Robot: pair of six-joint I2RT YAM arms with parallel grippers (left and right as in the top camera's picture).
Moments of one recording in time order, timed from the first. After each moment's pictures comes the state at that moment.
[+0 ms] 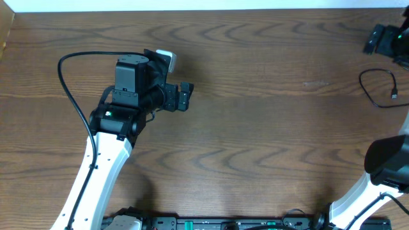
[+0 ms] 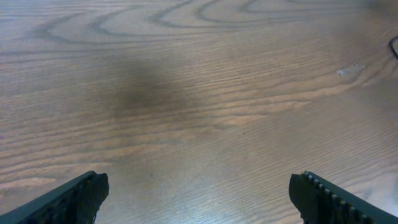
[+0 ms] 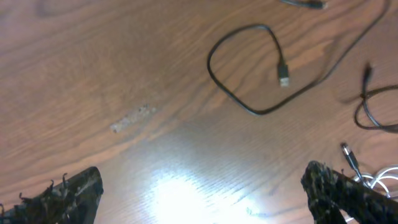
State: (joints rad) left arm -0.21 1.27 1.11 -0.59 0.25 -0.03; right arm -0.30 1.97 2.15 -1.36 0.07 0.13
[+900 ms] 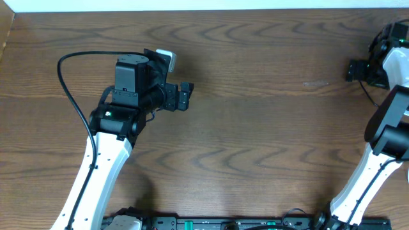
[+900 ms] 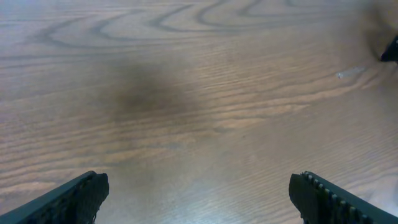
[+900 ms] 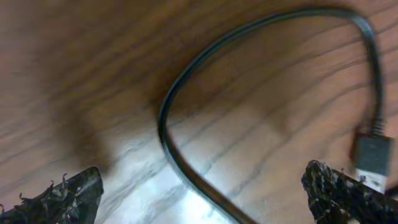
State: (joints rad) left arm -0.21 1.27 1.11 -0.58 0.25 -0.03; right arm -0.36 2.33 1.86 -0.87 0.15 -0.03
